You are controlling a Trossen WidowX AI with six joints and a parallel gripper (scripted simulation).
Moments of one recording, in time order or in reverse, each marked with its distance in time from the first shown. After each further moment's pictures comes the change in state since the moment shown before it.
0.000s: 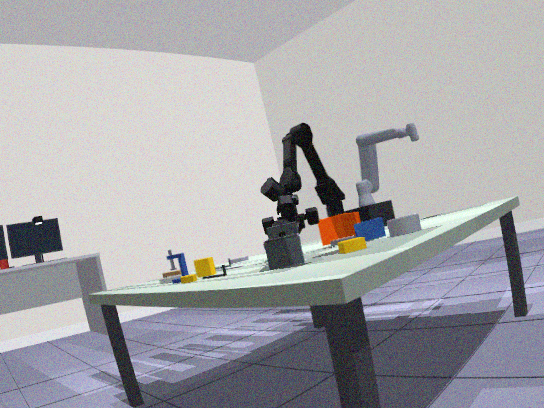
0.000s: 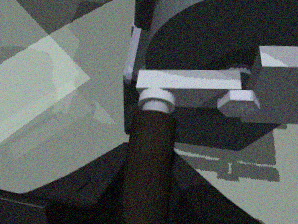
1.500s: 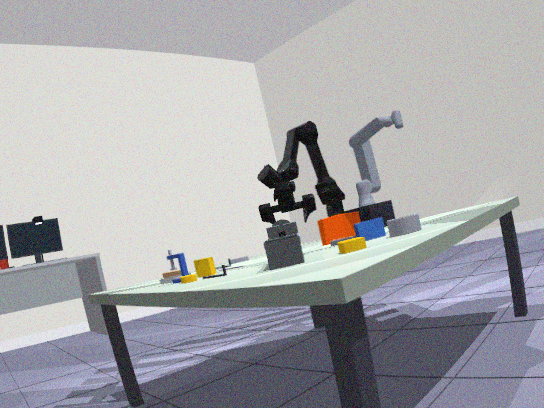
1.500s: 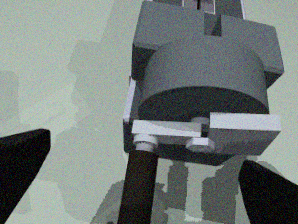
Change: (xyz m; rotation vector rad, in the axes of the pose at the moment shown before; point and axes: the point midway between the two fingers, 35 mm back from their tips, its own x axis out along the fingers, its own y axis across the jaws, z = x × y) arm -0.031 -0.001 0.032 -0.003 -0.002 0.002
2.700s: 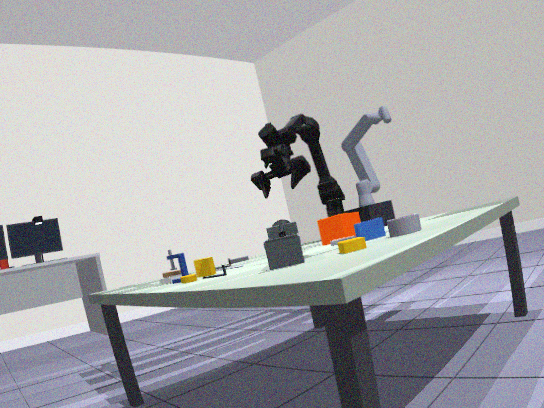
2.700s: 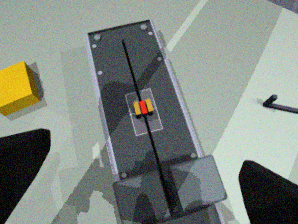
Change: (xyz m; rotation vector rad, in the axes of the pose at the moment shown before) arm -0.003 -0.007 0.145 0.359 0.070 -0.221
